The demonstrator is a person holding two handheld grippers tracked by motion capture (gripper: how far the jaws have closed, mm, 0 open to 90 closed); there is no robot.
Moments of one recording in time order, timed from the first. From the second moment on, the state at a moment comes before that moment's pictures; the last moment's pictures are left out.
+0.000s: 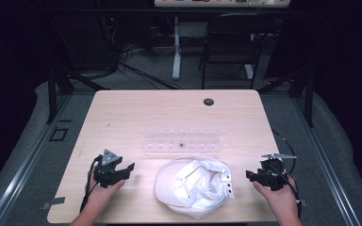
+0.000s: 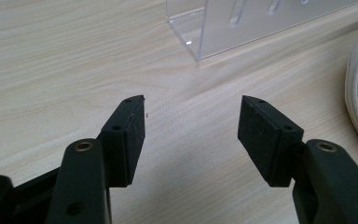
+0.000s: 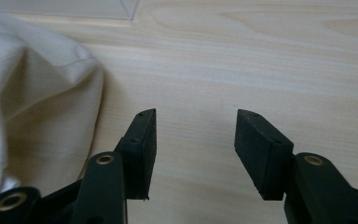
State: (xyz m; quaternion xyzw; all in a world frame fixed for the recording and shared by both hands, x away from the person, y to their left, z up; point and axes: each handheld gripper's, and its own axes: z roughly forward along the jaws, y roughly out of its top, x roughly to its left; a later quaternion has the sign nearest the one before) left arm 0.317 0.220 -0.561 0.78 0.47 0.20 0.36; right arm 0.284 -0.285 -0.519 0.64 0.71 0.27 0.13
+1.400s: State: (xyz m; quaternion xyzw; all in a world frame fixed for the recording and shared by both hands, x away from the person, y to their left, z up) left arm 0.317 0.214 -0.566 0.79 0.46 0.19 0.36; right arm 0.302 -0.246 -0.473 0.65 0.72 0.22 -0.09
